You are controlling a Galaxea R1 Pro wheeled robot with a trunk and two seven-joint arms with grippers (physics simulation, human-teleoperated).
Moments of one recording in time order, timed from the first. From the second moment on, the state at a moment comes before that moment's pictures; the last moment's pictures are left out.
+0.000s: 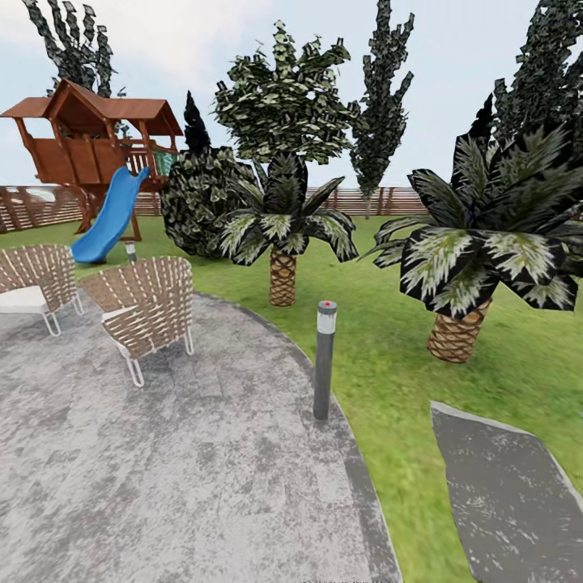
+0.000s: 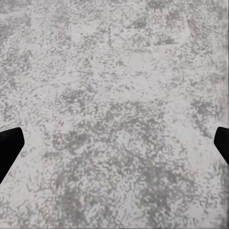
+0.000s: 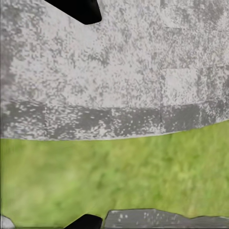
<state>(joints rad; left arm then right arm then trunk) -0.16 0.05 0.02 -0.20 0.00 -0.45 0.00 -0.04 -0.06 -0.01 -0.47 0.00 -0.41 0.00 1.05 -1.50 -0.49</state>
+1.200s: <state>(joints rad) -0.16 0.05 0.02 -0.20 0.00 -0.45 0.00 -0.04 -0.06 -0.01 -0.47 0.00 -0.41 0.00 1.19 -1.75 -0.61</state>
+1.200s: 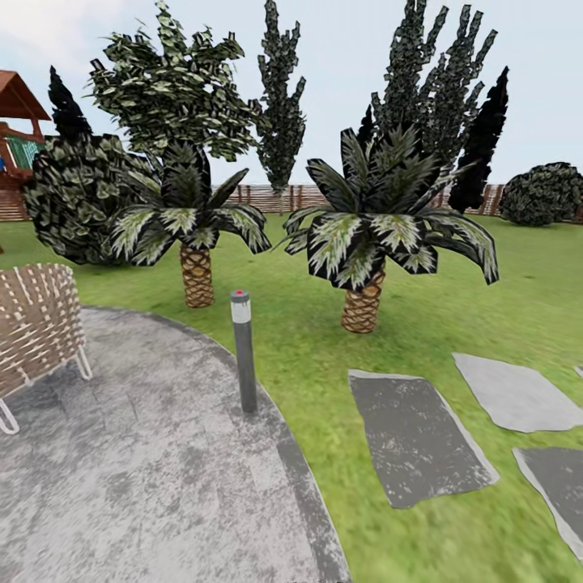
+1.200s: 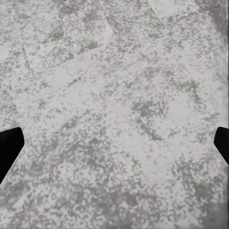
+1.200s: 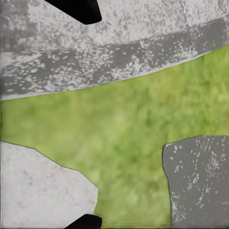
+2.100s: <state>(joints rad) -0.16 0.05 0.02 -0.20 0.00 -0.45 0.00 -0.04 -0.06 0.00 -0.47 0.00 -0.41 0.00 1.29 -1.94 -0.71</state>
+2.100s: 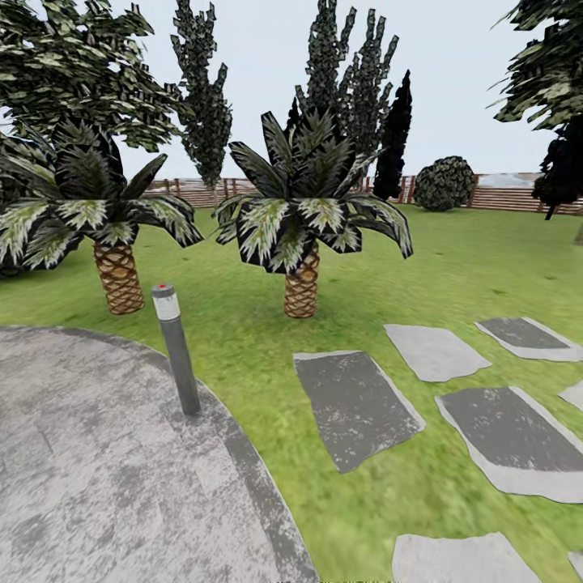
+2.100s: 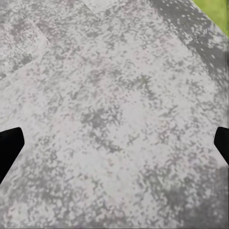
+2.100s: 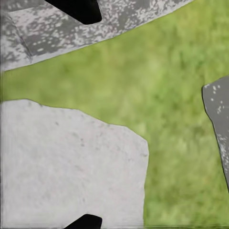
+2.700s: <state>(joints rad) -0.16 0.05 0.02 -0.20 0.00 -0.45 0.00 -0.04 -0.06 0.00 -0.47 0.00 -0.41 0.00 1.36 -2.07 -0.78</state>
